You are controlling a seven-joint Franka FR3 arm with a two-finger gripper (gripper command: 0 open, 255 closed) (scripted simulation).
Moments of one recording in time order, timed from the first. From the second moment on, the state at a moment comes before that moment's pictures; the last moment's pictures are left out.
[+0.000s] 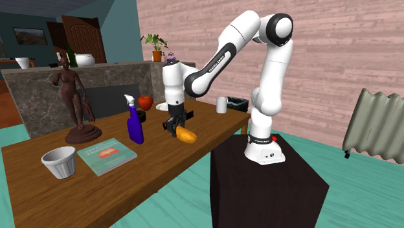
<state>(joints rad) -0.09 -0.16 0.24 -2.47 -0.06 2.28 0.68</state>
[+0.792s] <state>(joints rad) -0.08 -0.24 0.23 -2.39 -0.03 2.11 0.65</state>
